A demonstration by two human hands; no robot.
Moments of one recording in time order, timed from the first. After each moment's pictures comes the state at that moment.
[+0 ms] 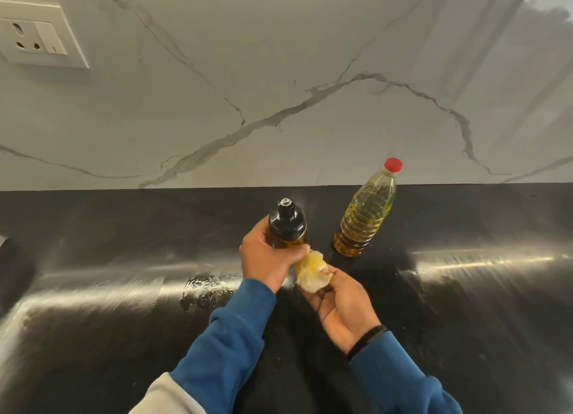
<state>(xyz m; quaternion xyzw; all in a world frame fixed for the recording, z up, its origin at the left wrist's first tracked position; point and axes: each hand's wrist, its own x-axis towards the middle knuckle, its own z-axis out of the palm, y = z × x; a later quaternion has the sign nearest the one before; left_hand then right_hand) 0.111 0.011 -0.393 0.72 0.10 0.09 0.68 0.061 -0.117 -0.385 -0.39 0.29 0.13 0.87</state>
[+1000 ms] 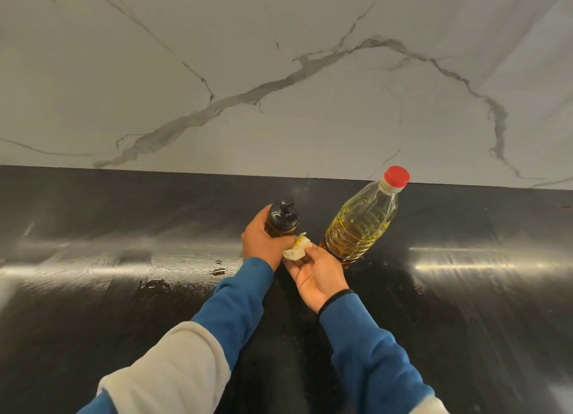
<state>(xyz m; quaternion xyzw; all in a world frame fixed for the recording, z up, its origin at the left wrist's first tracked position) 0.218 -0.048 -0.469 0.78 0.17 0.00 0.60 0.190 -0.153 -0.451 -0.30 0.36 0.17 0.86</state>
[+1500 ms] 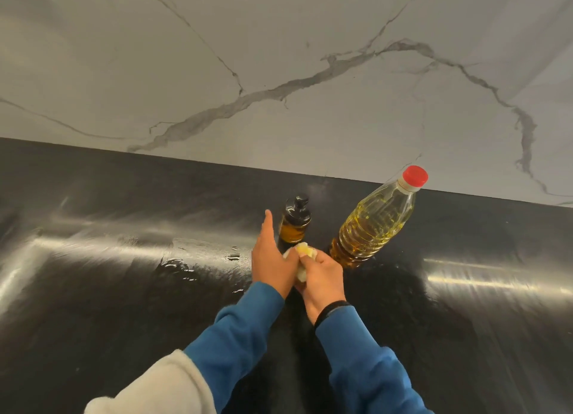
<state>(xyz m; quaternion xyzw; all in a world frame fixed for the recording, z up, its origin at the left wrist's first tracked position) 0.157 -0.051 -0.457 0.78 0.20 0.01 0.59 0.155 -0.135 -0.441 -0.58 0.32 0.16 0.73</state>
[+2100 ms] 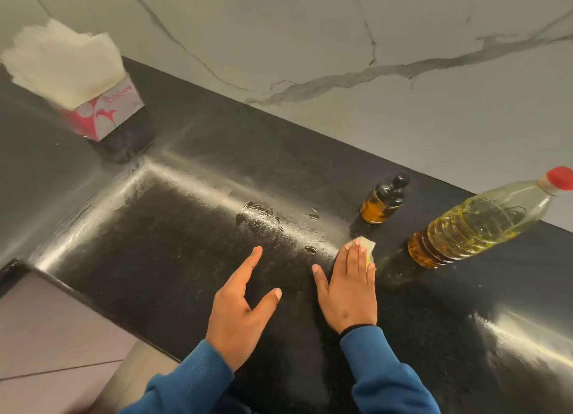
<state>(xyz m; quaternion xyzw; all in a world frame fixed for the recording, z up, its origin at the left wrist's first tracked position) -0.057 0.029 -0.461 0.77 0.28 0.09 0.56 0.081 -0.120 -0.504 -0.98 -0.18 0.12 0.06</state>
